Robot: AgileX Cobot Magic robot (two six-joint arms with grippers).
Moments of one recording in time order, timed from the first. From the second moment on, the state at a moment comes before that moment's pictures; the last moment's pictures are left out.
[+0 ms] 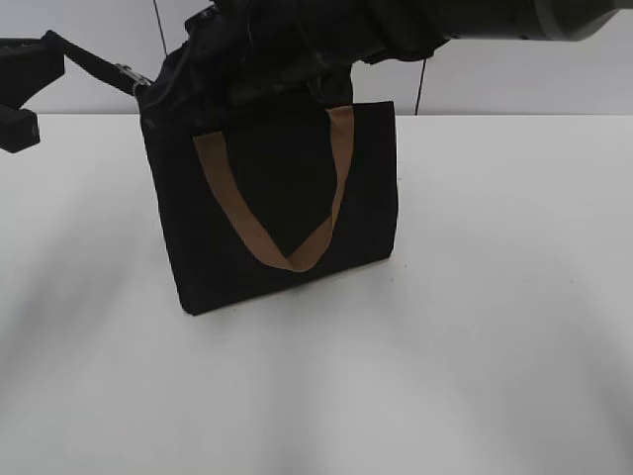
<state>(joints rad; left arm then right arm) -0.17 1.17 -0.55 0.70 -0.51 -0.43 0.67 1.96 -1.54 1.02 0.44 -1.19</state>
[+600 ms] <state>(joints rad) -0.17 1.16 -0.55 0.71 -0.48 -0.43 0.58 1.94 -1.54 0.95 0.53 -1.00</state>
